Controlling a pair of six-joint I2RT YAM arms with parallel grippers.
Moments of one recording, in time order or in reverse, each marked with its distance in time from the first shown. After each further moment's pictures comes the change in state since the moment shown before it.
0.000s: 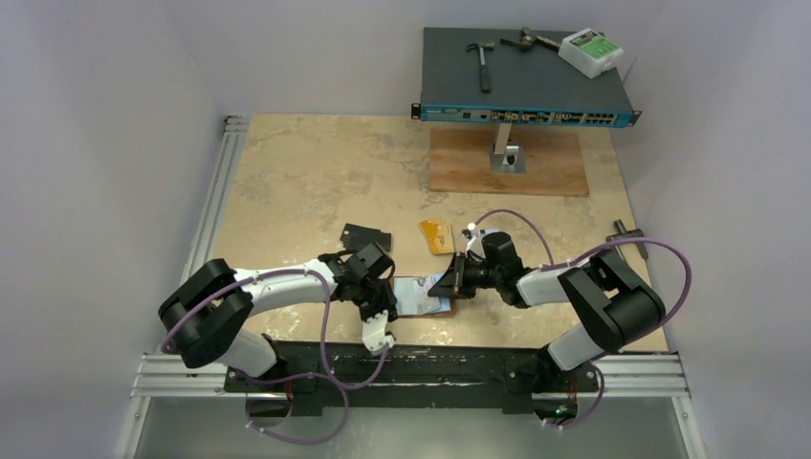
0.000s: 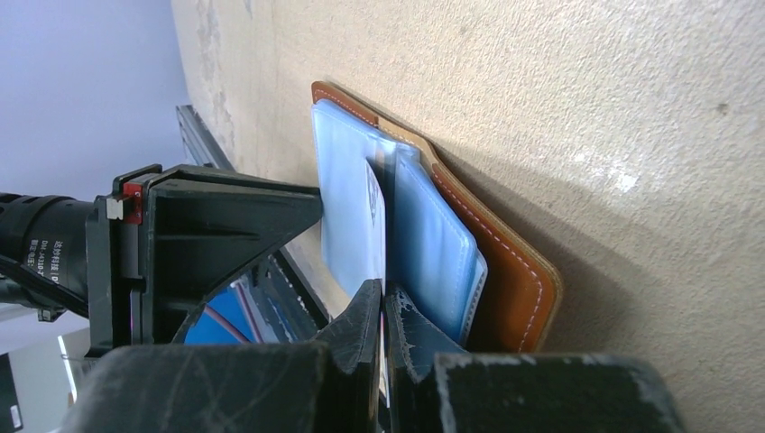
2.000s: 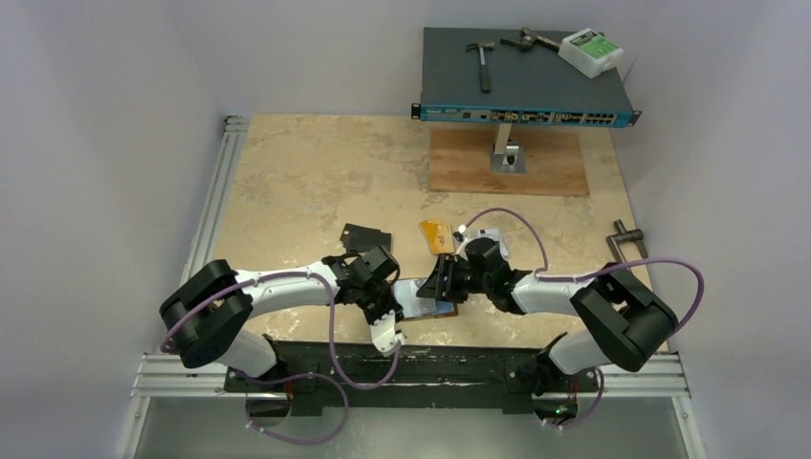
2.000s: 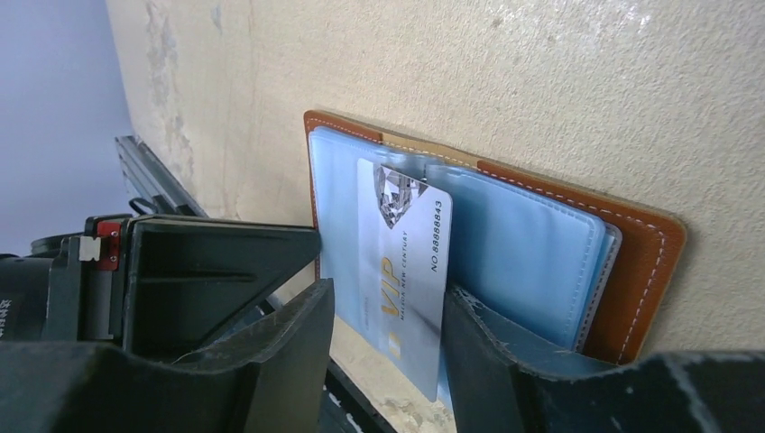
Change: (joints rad) left arm -0.046 0.000 0.013 0.010 -0.017 -0.198; right arm 0.163 -0.092 0.029 -0.124 0.271 0.034
